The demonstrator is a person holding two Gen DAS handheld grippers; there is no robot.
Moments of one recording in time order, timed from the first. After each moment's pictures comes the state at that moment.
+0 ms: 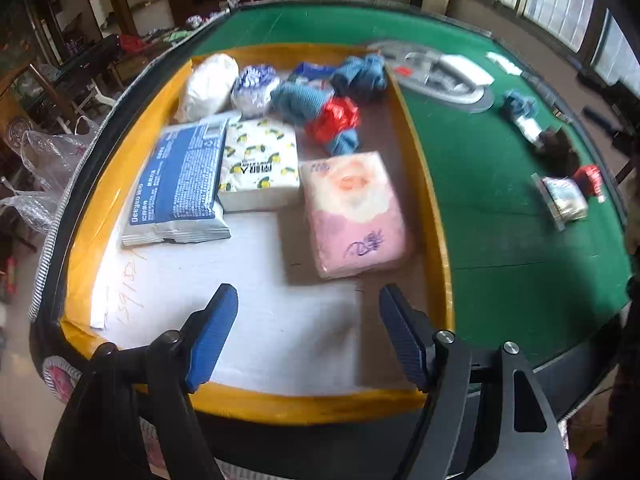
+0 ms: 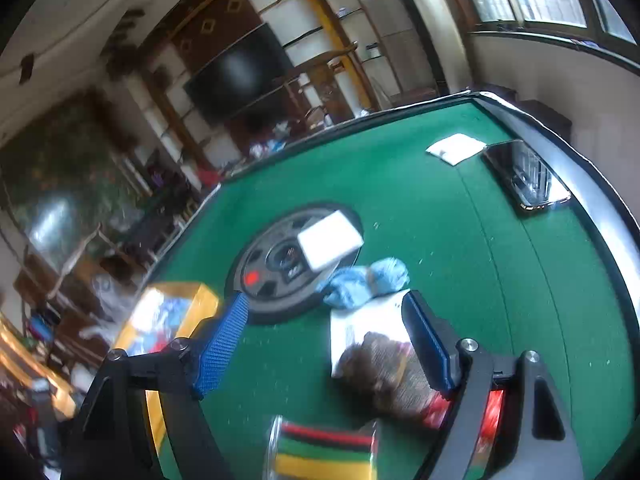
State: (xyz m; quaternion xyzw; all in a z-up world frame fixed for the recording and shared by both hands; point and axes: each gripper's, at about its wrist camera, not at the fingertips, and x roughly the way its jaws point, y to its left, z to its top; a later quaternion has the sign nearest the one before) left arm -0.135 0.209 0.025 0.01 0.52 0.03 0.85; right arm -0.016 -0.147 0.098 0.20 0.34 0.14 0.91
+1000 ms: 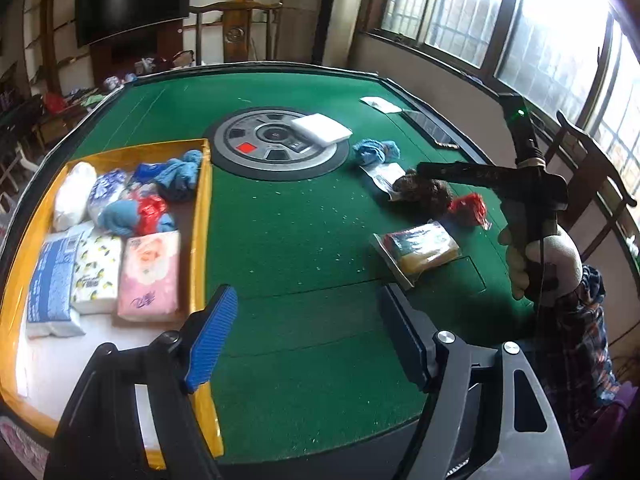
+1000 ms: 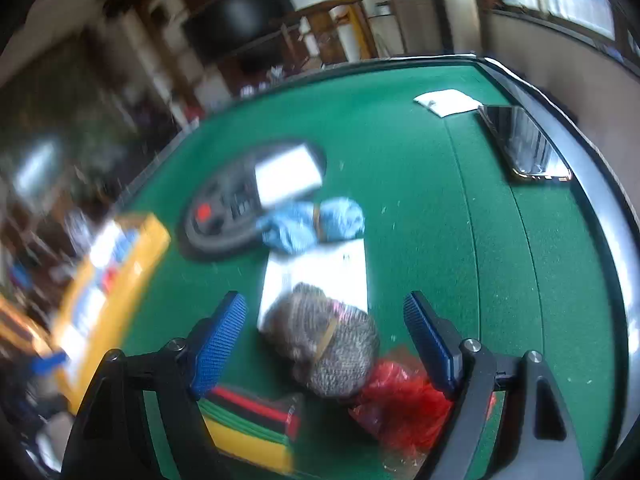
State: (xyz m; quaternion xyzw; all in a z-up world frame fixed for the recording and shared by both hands) left arm -0.134 0.107 0.080 -0.01 0.42 -0.15 0.90; right arm -0.011 -0.152 0.053 0.09 0.43 0.15 0.88
